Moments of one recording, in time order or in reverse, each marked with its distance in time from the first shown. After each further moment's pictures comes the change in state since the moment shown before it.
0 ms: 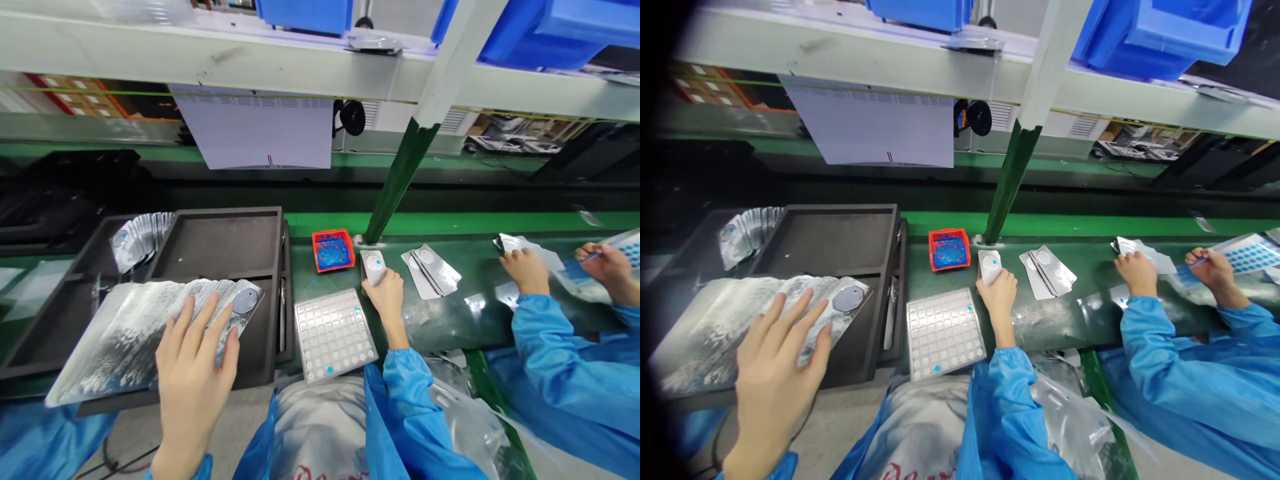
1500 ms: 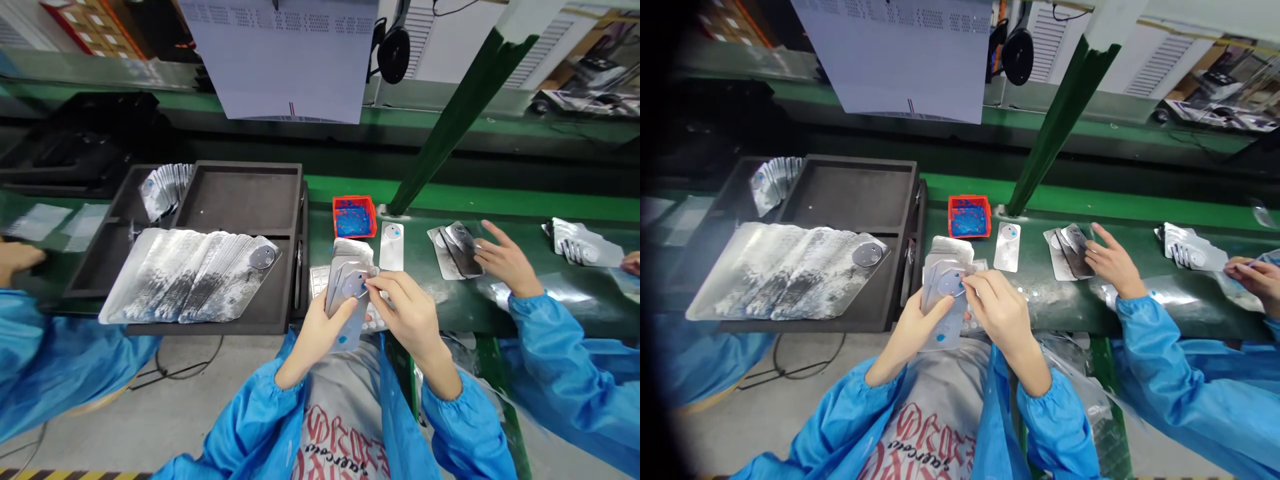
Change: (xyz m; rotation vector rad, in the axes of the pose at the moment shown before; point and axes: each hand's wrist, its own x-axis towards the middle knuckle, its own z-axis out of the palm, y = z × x) left_hand 0.018 0.126 0.045 -1.377 -0.477 -1.162; right_hand -0.066 -0.087 -0.130 0.275 -0.086 -0.952
